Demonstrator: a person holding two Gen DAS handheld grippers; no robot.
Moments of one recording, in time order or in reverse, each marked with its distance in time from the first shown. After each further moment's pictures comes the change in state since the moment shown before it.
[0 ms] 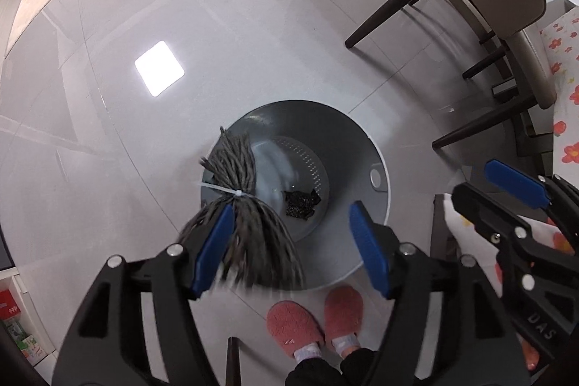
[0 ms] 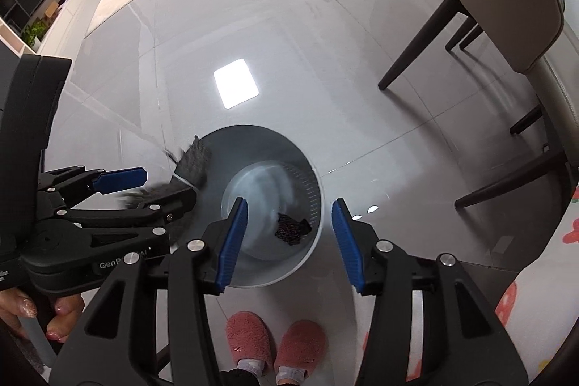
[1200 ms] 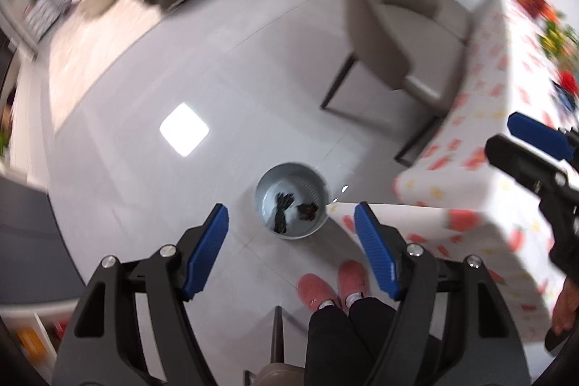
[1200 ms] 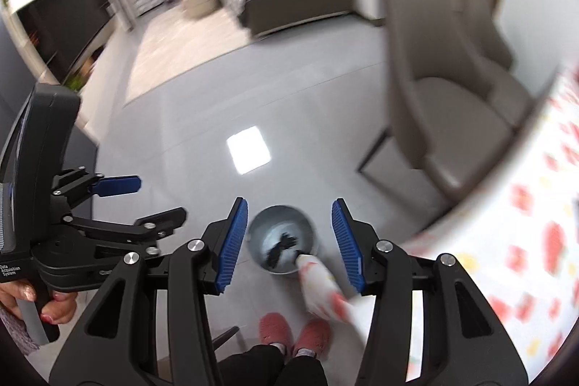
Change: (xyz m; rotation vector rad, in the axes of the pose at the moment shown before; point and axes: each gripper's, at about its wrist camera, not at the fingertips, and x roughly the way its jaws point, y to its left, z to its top) left arm -0.406 -0.147 -0.023 0.226 -0.171 0.150; right arm -0.403 -0.009 0.011 0.051 -0.285 0.010
